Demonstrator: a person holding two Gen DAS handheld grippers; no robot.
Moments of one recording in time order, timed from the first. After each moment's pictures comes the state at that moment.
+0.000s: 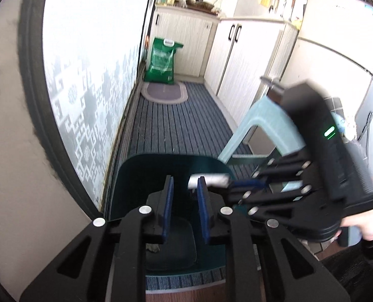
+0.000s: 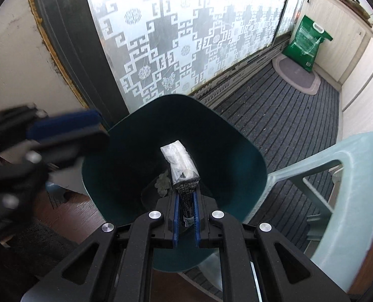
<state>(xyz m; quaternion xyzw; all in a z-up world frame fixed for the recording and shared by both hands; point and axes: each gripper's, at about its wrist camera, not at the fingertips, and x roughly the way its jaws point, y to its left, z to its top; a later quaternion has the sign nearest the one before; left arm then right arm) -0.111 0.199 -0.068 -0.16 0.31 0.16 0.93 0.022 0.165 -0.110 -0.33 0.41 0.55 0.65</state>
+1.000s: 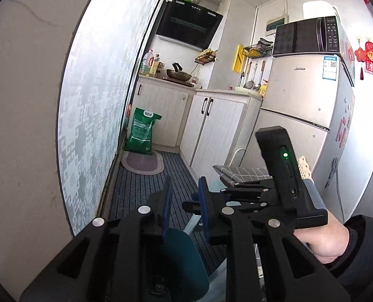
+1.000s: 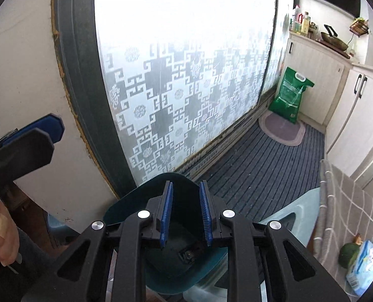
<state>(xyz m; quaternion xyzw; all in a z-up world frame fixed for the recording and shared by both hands) -0.150 0.162 0.029 -0.15 0.11 0.12 0.98 0.014 0.126 -0.006 -0.23 0.26 0.58 0.73</state>
